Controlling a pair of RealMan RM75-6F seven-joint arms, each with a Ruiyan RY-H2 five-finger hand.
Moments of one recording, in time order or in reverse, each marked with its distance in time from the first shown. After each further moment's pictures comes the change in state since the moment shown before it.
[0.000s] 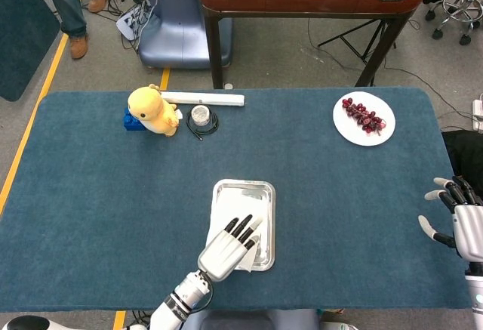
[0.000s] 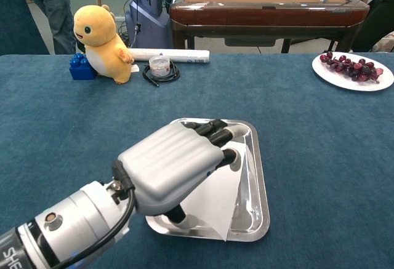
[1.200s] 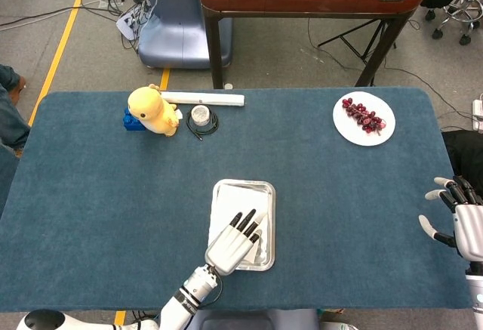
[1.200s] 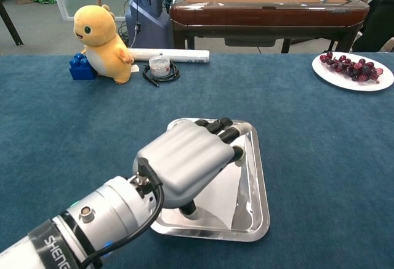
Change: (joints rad) left arm -0.063 -0.069 -0.020 0.075 -0.076 0.020 0.075; right arm 0.002 0.002 0.000 0.002 0.002 -0.005 0.010
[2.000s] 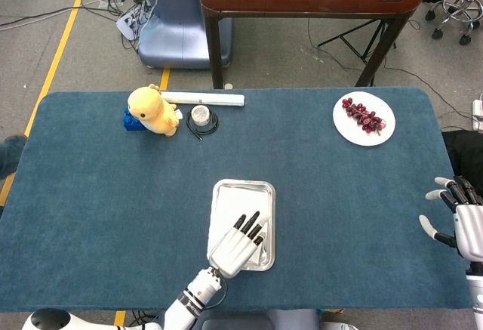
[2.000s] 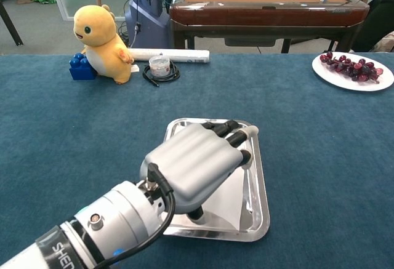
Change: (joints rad) left arm -0.016 -0.028 0.010 0.001 -0.027 0.017 0.044; right arm -0.002 0.000 0.001 -0.001 0.000 0.005 0.000
